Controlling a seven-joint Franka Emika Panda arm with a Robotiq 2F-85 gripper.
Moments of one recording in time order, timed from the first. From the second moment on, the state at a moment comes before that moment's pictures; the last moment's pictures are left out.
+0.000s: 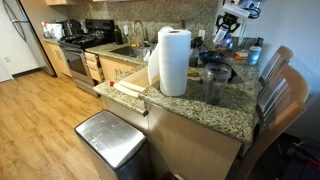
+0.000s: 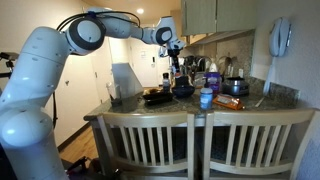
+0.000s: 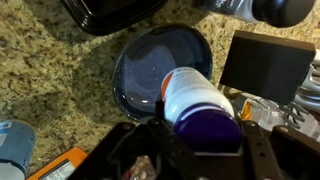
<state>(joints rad) -0.22 0.50 -0.21 -1.22 0.24 2.12 0.70</state>
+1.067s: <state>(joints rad) -0.16 0.55 -0.24 -1.28 0.12 2.15 0.98</state>
